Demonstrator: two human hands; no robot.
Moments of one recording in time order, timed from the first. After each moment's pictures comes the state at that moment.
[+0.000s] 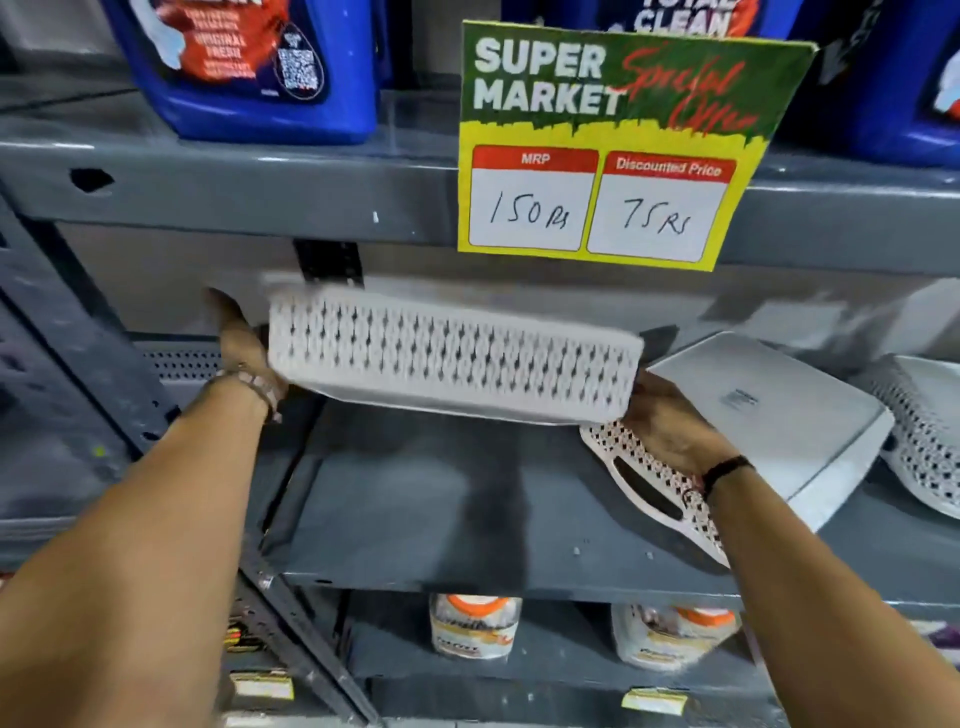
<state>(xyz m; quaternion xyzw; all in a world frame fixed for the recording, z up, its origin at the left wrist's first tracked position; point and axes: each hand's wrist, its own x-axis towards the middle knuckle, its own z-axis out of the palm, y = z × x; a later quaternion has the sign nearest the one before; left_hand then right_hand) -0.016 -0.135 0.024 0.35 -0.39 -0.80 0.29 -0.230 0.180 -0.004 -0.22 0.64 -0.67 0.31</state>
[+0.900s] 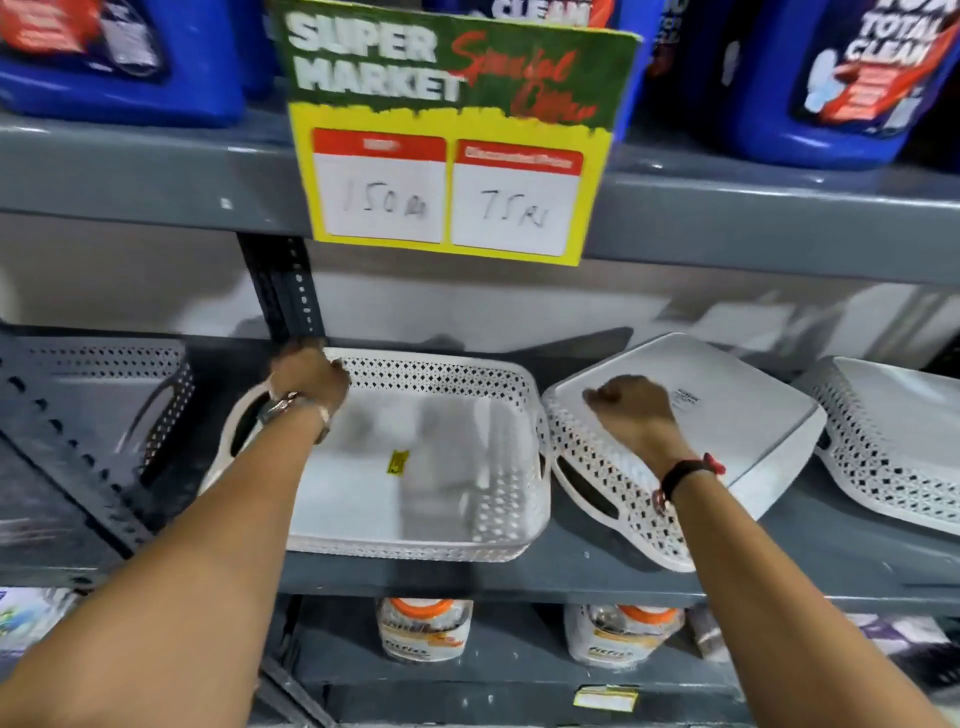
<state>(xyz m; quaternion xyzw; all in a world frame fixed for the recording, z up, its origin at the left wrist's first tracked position) -0.081 -0.038 0.011 0.51 -0.83 -0.20 0.14 -0.241 0.211 0.014 -0.24 0.93 -0.28 0.06</state>
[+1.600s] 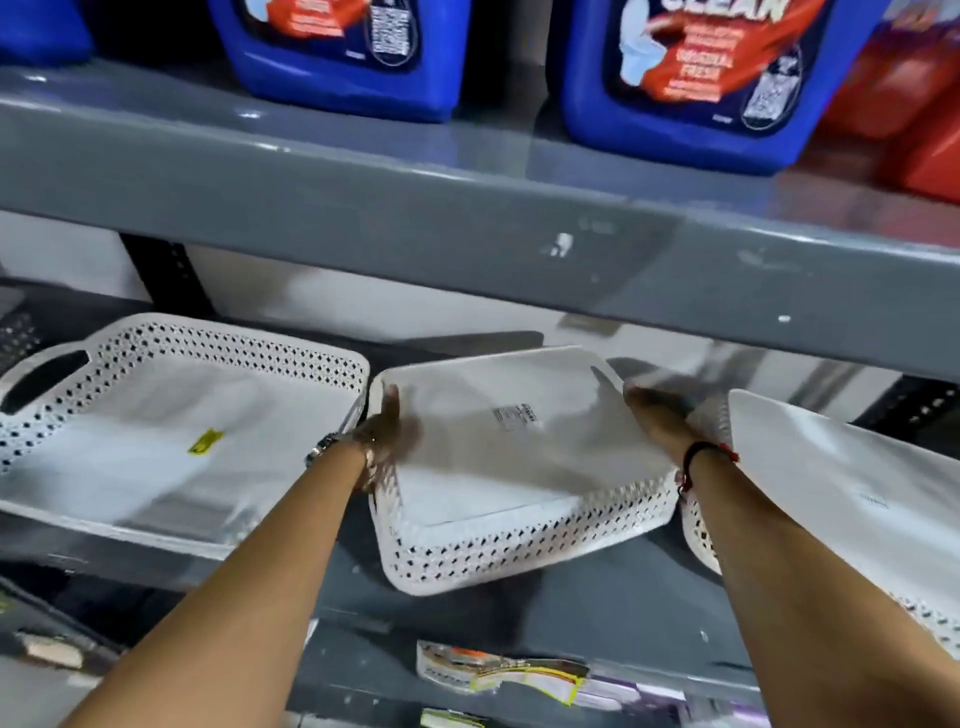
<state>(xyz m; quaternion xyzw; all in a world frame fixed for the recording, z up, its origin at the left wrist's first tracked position) -0.247 0.172 -0.036 0.50 -0.60 -0.62 -0.04 -0.505 0.359 -0.043 -0.17 0.90 -0.34 0.22</state>
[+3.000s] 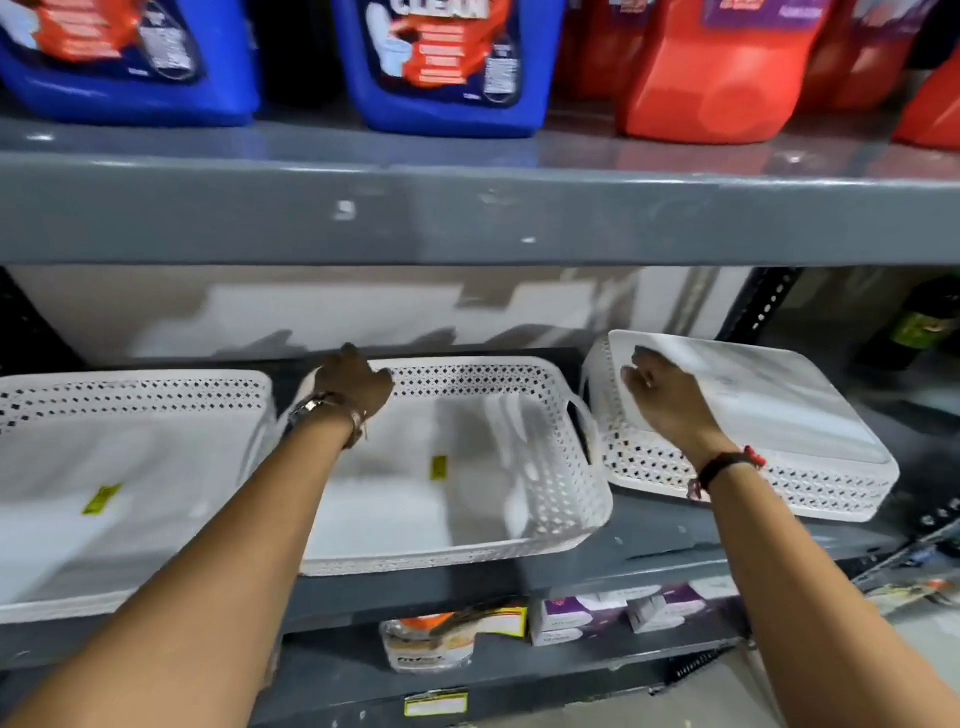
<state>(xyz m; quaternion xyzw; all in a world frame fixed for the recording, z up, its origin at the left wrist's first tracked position) -0.303 0.216 0.014 0.42 -0.86 -0.28 0.07 -0.451 0.479 -0.001 -0.19 0.91 -0.36 -0.01</state>
